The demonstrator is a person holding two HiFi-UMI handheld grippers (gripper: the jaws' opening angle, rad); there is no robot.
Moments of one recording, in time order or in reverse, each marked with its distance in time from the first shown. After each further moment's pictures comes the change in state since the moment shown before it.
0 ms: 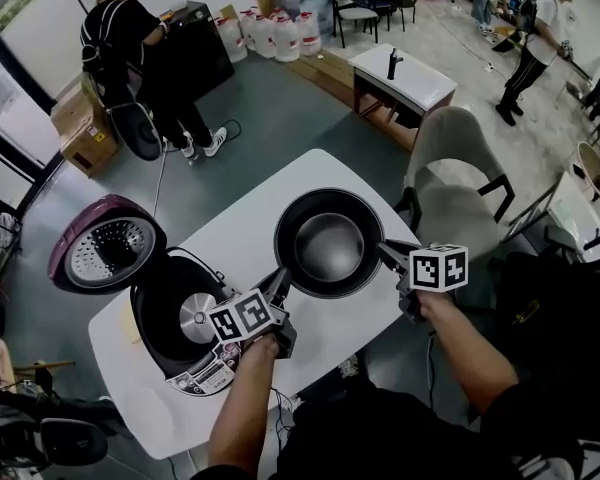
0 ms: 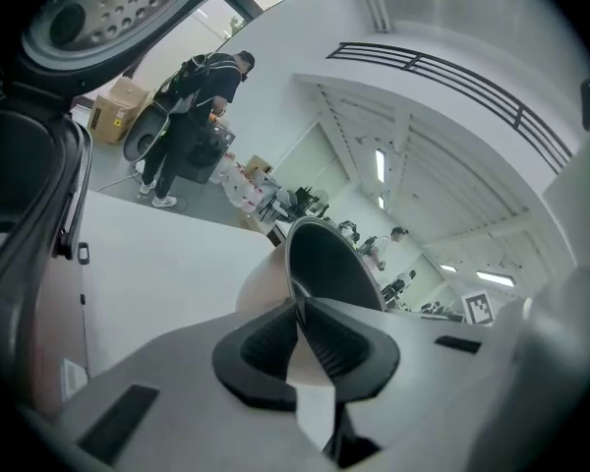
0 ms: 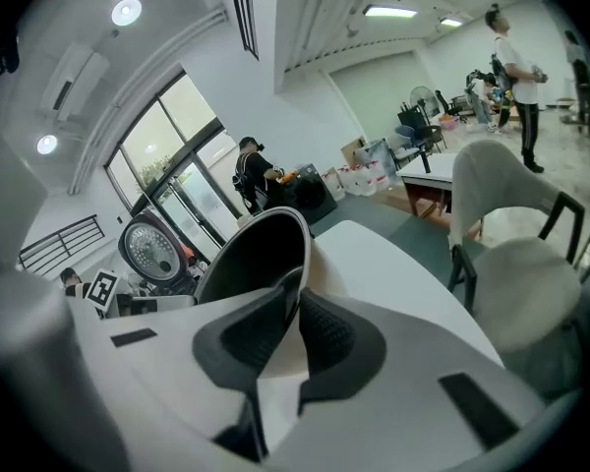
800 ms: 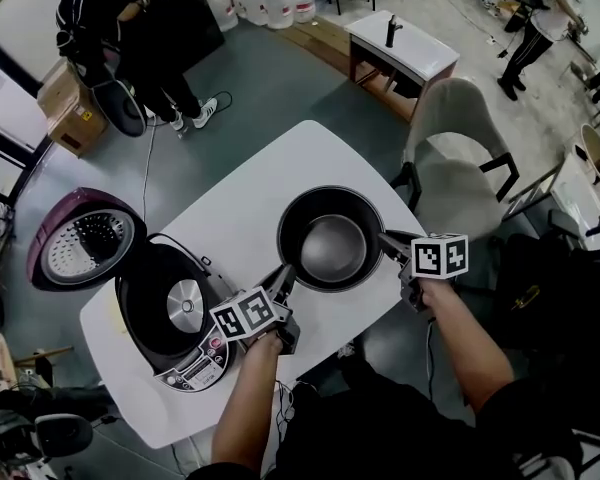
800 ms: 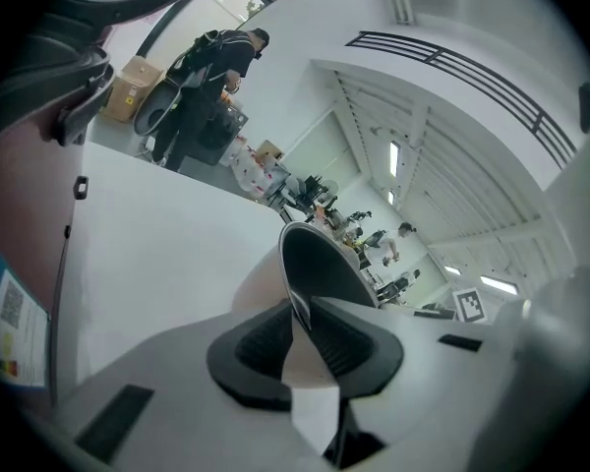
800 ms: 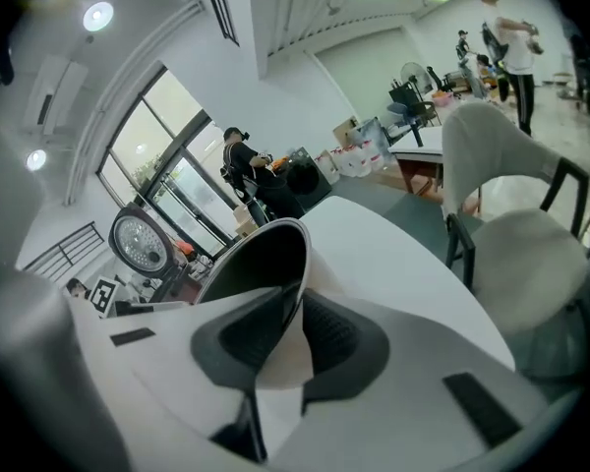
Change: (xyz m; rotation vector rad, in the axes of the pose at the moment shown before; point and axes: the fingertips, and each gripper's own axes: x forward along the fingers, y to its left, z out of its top) left arm 0.028 0.033 -0.048 -0.072 0.062 0.037; right arm 0.030 -0.045 -0.037 0.069 0.085 0.015
